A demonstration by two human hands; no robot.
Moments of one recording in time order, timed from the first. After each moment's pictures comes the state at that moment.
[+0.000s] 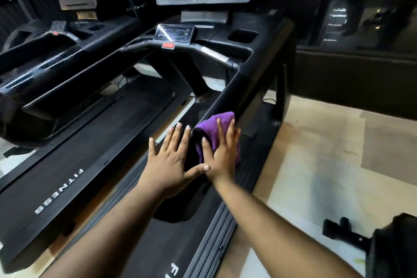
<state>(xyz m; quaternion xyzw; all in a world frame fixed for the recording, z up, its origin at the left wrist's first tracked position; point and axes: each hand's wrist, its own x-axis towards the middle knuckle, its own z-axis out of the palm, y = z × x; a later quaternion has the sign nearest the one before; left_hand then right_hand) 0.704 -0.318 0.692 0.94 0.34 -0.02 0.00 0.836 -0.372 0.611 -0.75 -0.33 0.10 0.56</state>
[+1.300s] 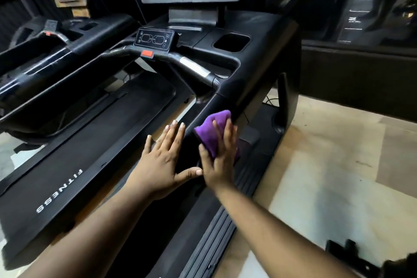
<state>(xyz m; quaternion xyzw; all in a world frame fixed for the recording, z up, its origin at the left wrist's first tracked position) 0.834 -0.267 0.690 0.94 0.33 -0.01 0.02 0.975 -0.328 0.576 -0.67 -0.39 0.03 0.63</state>
